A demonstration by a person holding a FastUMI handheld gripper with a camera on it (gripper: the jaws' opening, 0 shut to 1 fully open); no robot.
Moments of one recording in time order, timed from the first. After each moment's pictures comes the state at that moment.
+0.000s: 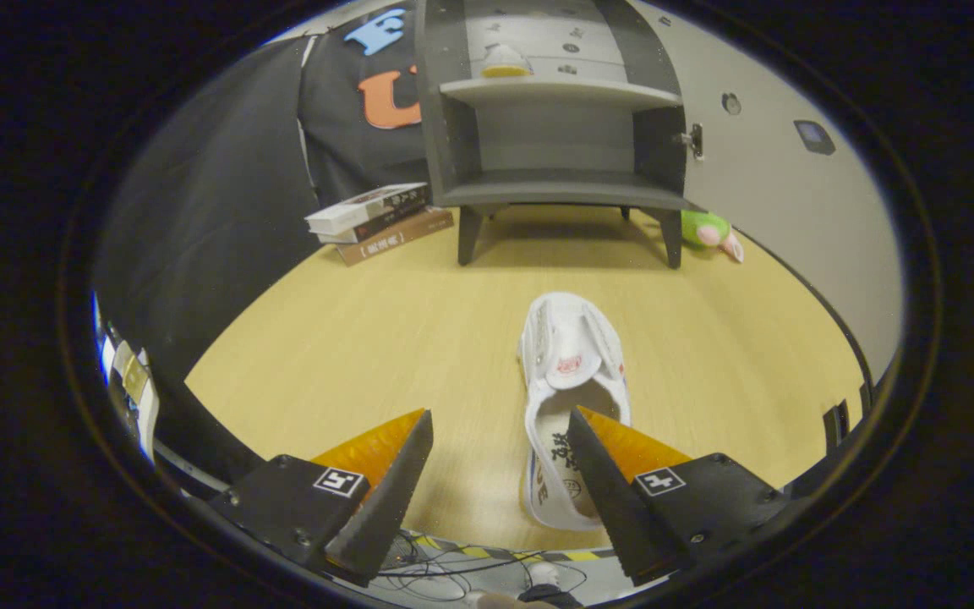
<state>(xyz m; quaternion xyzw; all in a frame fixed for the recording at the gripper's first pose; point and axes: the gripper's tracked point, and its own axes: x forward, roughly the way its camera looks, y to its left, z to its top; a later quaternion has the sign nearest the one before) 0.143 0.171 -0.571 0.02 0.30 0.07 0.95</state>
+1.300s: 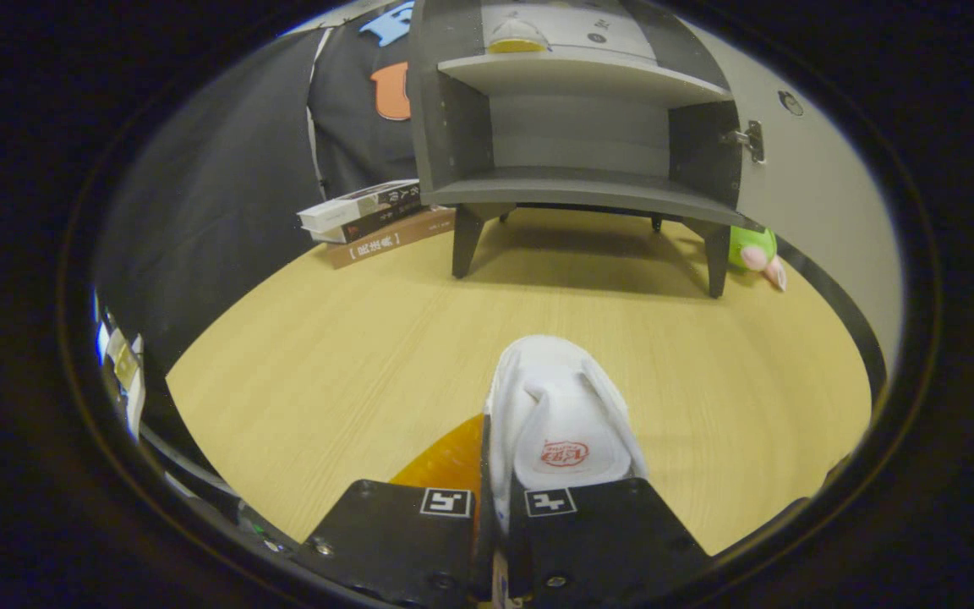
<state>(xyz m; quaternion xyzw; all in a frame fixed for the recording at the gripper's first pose) 0.226 0.170 -0.563 -0.01 0.27 0.11 0.96</state>
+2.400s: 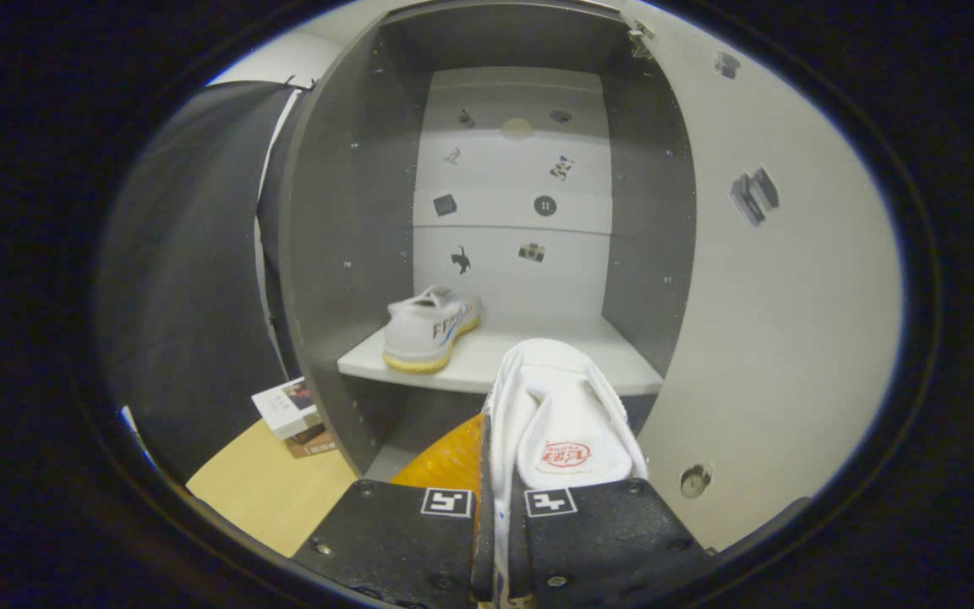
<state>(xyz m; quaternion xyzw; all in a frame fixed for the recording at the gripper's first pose) 0.342 0.096 -0.201 -0.04 0.08 0.03 1.00</state>
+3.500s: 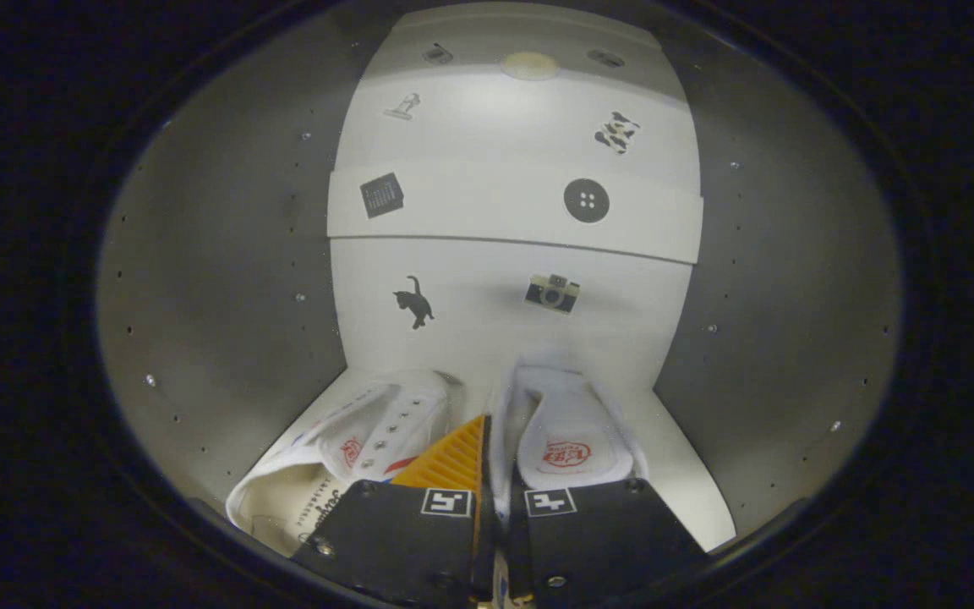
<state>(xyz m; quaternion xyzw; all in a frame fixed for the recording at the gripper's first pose) 0.564 0.110 -0.174 -0.04 0.13 0.01 0.99</state>
